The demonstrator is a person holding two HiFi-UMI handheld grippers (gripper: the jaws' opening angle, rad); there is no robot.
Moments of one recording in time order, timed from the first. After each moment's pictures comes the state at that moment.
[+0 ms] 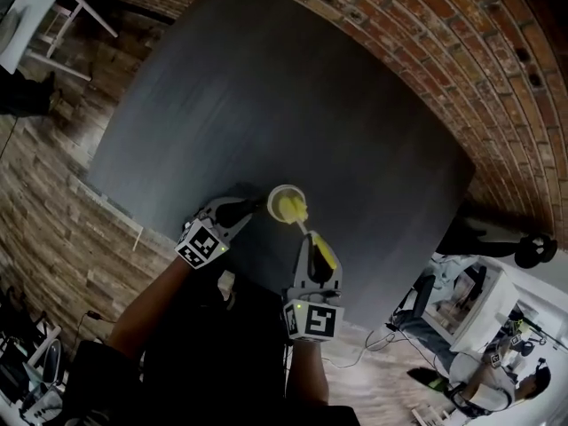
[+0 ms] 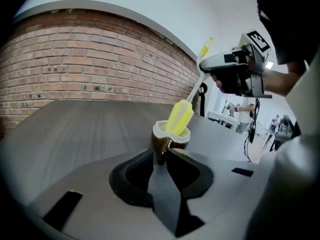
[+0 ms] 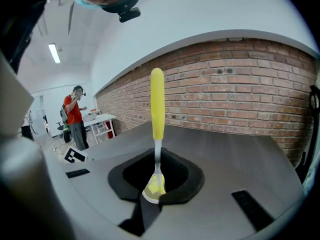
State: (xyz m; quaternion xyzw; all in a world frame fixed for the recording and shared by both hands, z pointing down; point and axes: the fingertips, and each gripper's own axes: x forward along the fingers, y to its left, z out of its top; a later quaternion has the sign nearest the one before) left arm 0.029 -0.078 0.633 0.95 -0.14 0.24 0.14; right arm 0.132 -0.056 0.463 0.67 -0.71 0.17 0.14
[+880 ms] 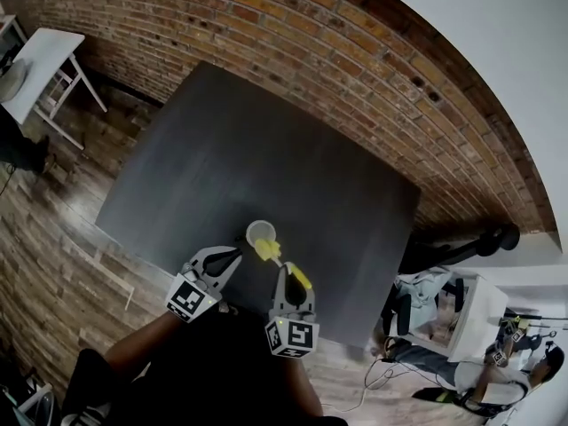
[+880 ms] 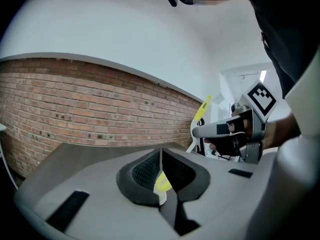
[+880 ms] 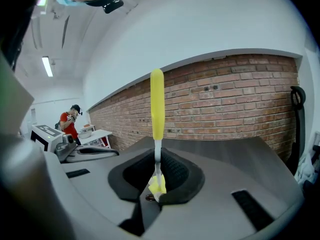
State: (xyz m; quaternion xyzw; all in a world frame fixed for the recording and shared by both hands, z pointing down) left arm 0.031 -0.043 0.396 0.98 -0.18 0.08 0.08; right arm 0.125 0.000 0.368 0.72 -0.67 0.16 0.07
